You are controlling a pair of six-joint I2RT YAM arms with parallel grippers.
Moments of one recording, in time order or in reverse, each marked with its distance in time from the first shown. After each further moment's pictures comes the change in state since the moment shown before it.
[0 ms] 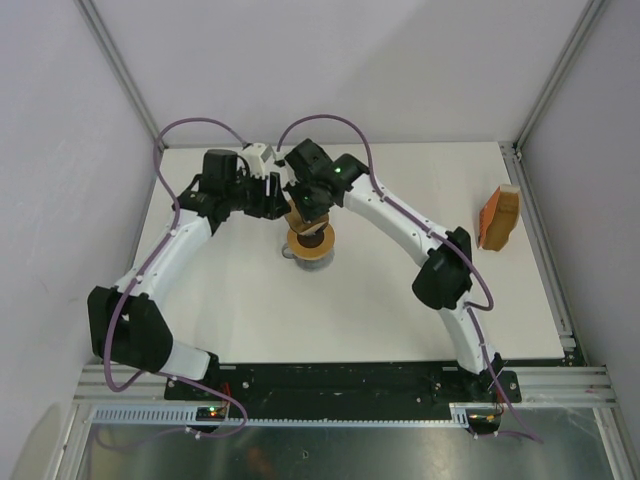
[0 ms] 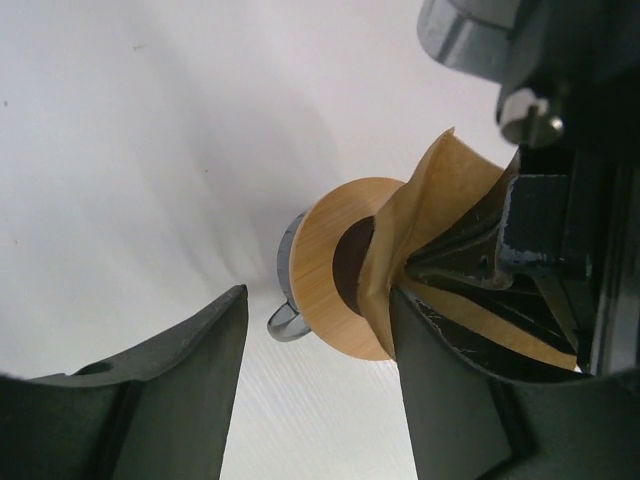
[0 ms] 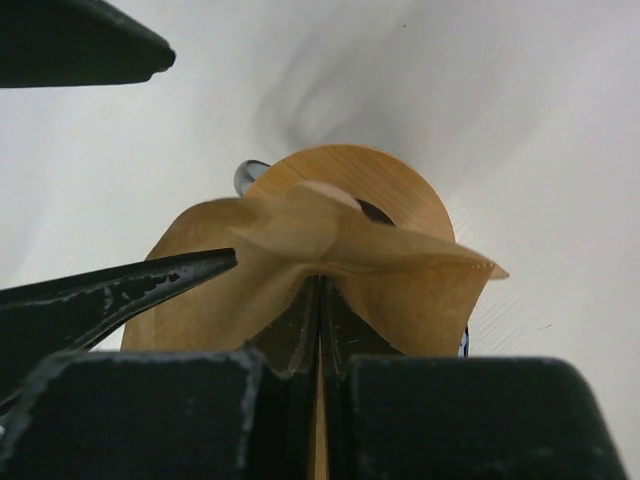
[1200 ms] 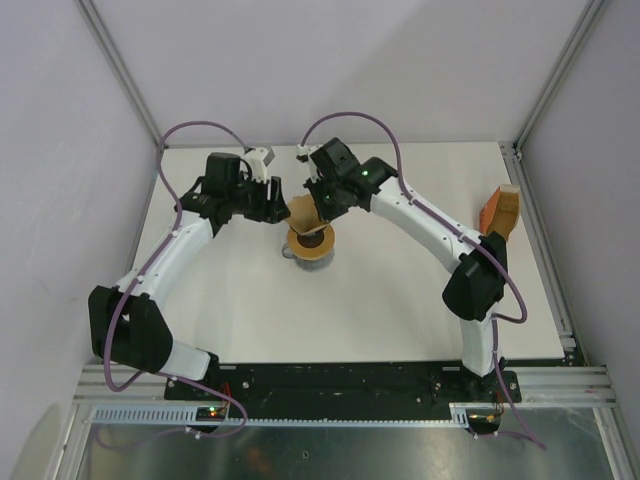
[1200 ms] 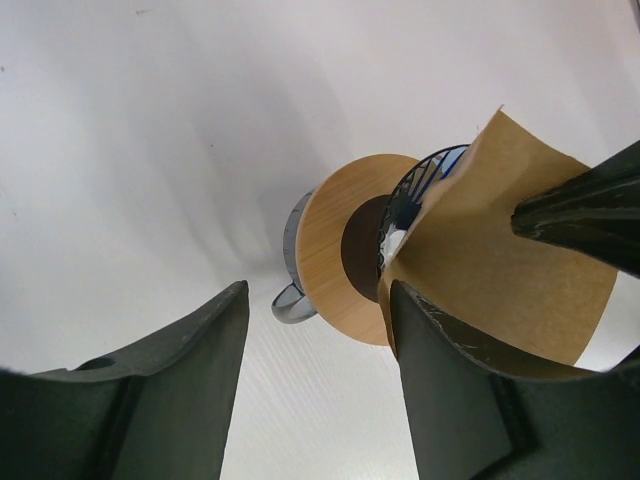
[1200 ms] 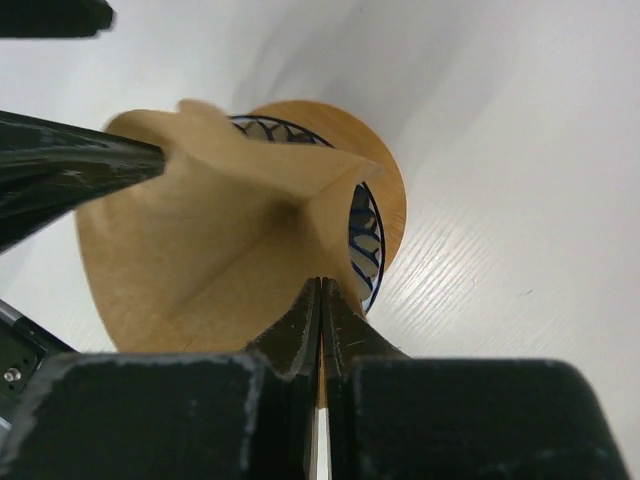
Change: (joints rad) left arm -0.012 -0.005 -0.012 -0.007 -0.030 0.006; right arm -0.048 -0.235 -0.284 0.137 -0.011 0.016
